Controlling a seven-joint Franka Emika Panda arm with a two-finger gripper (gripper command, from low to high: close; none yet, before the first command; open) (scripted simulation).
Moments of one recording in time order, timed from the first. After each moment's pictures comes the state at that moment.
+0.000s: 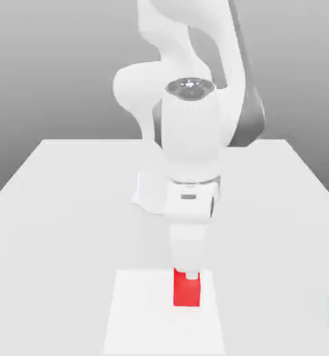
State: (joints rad) arm 0.49 -0.01 -0.38 -2.79 0.02 2.79 -0.63
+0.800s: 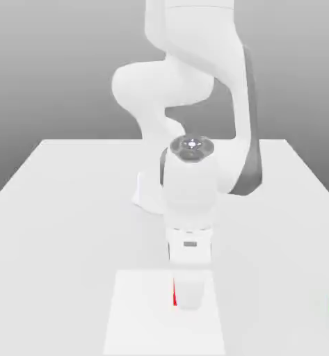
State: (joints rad) arm 0.35 0.26 -0.17 -2.75 0.30 3.00 -0.86
